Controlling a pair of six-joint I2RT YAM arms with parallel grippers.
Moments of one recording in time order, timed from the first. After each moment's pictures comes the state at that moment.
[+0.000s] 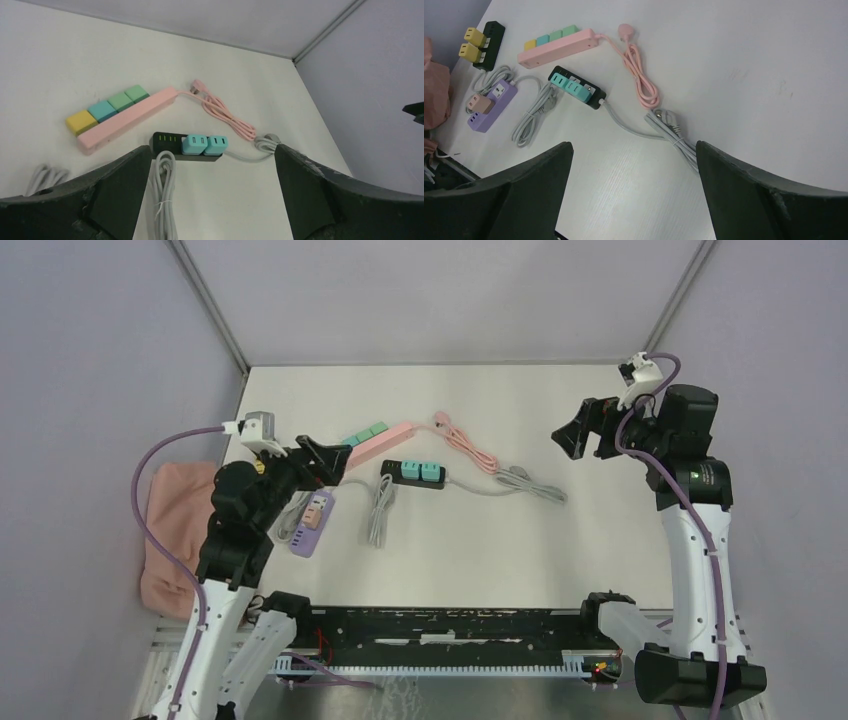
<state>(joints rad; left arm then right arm) -0.20 0.65 0.86 -0.30 0.15 -0.45 -0.09 1.02 1.28 -0.72 -0.57 0.04</state>
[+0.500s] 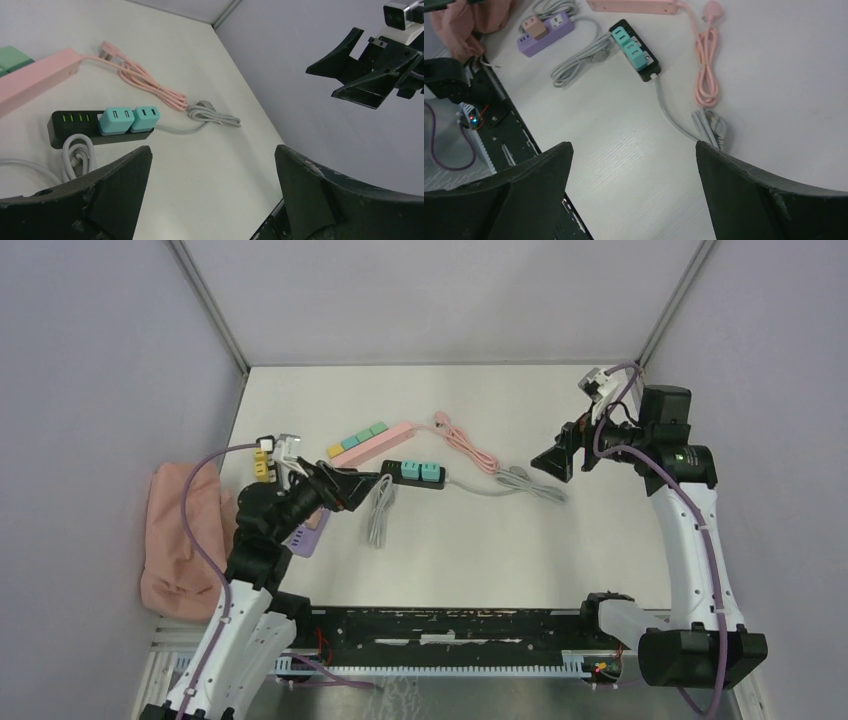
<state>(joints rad) -0.20 0.55 0.52 0.03 0.48 -0.67 -0.06 1.09 1.26 -0.80 -0.86 -0.22</state>
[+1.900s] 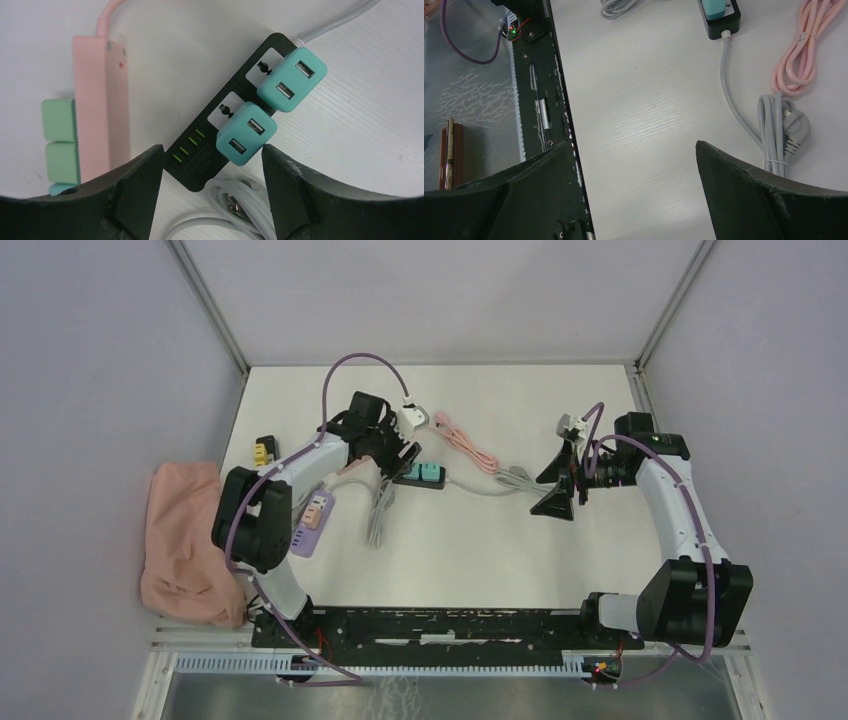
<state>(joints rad) -0.40 1.71 1.18 -0.33 0.35 0.49 -0.10 1.30 1.12 -1.21 -1.18 -1.02</state>
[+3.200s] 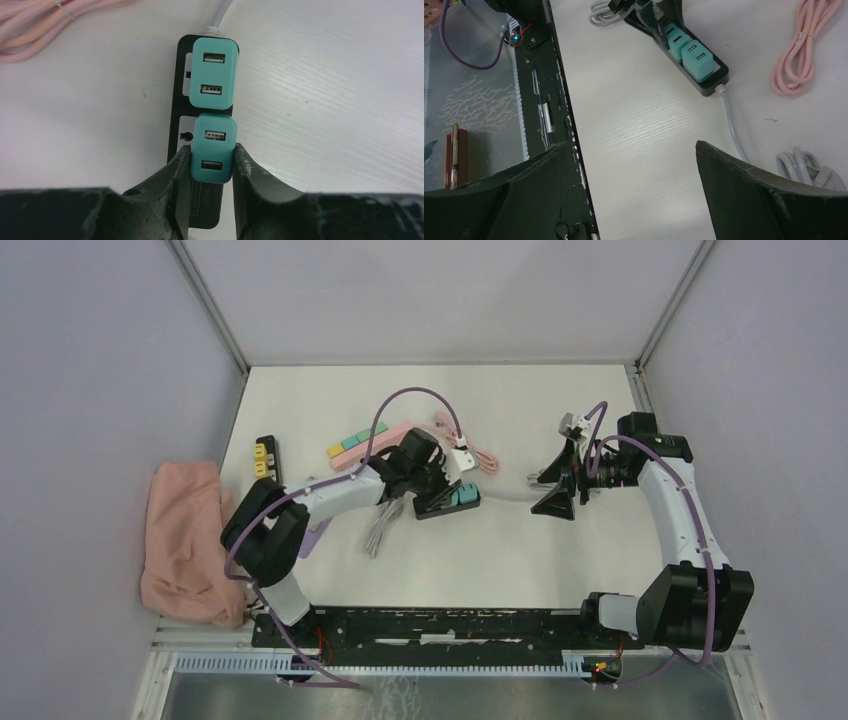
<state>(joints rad) -0.69 1.74 1.13 -0.25 0.36 0.42 -0.11 1.29 1.12 -1.21 -1.18 -0.99</state>
